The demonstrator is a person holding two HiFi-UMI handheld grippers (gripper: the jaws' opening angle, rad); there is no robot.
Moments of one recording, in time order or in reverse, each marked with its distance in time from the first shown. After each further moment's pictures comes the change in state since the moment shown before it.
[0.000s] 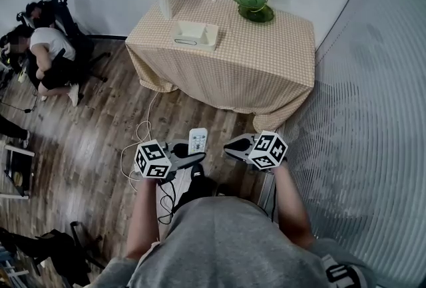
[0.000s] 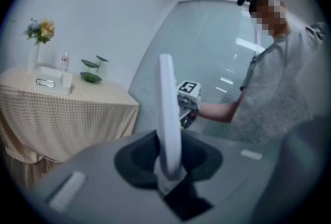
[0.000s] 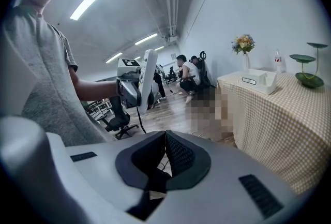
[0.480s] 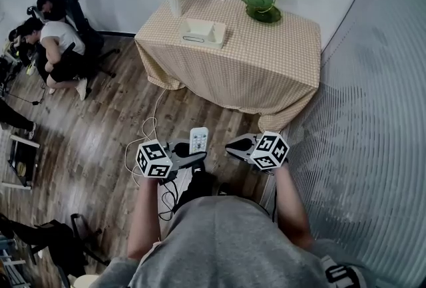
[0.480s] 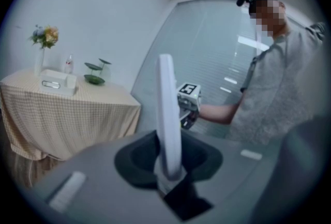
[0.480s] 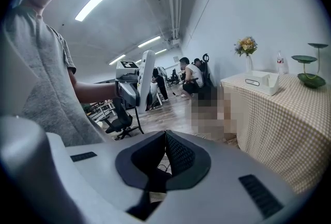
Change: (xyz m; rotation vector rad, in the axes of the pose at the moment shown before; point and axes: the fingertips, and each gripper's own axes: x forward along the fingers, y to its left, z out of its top) left arm -0.004 -0.027 -0.010 0.003 -0.016 0.055; right arm -0.001 0.023 -0.008 -0.018 -0.034 0.021
